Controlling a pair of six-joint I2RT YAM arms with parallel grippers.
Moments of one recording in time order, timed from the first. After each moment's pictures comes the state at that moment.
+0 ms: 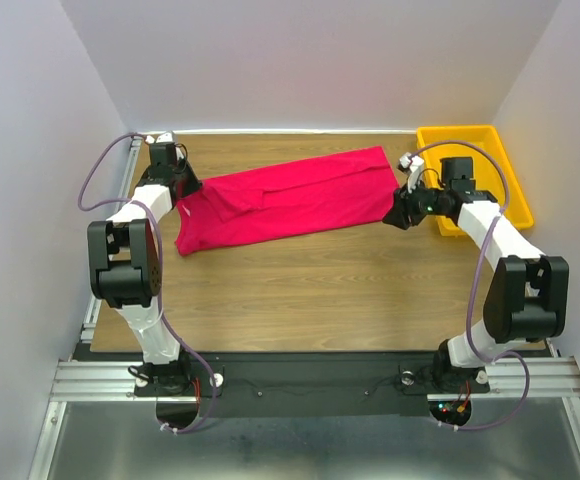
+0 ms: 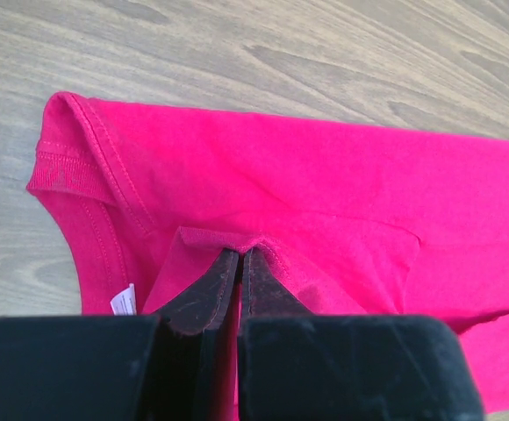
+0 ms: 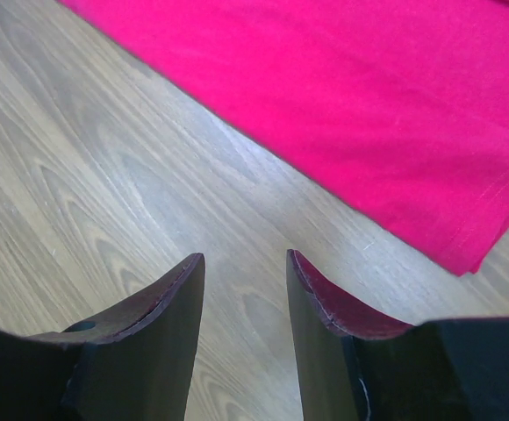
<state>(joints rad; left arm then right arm) 0.04 1.82 1.26 -0.10 0.08 -0.42 -0.01 1.54 1.13 -0.45 -0.77 -0.47</state>
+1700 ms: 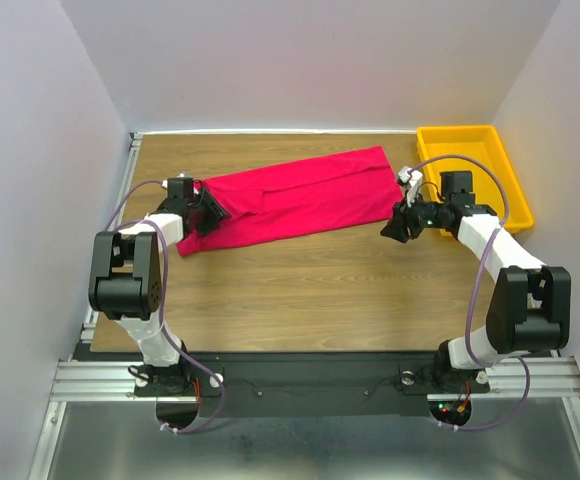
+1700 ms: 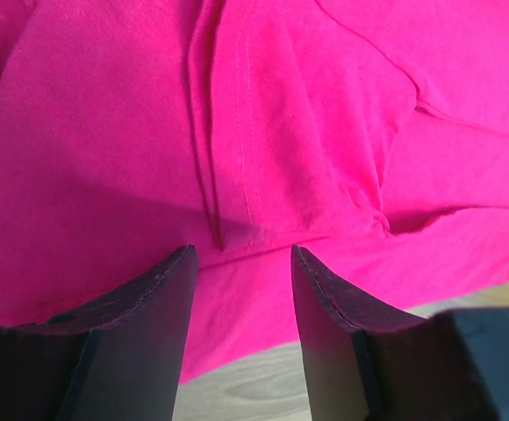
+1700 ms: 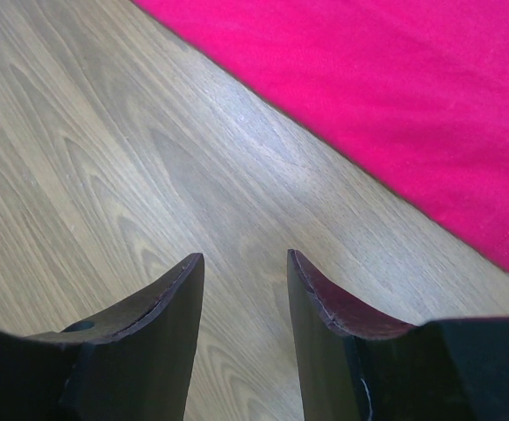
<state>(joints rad) -0.04 1.70 0.92 -0.01 0.22 -0.73 -0.01 1.47 0.98 -0.39 -0.83 -0.51</state>
